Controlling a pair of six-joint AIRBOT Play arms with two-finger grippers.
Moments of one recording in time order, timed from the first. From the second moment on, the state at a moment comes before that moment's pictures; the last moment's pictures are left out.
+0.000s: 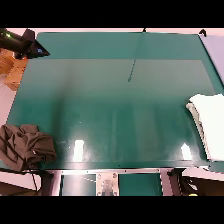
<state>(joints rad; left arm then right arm) 0.21 -1.61 1.99 0.81 -1.60 -1.50 -0.92 -1.40 1.60 -1.29 1.68 1.74</state>
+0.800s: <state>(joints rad) 0.20 -0.86 0.93 0.80 -1.42 -1.36 -0.14 -0.87 0.83 -1.16 1.20 1.54</state>
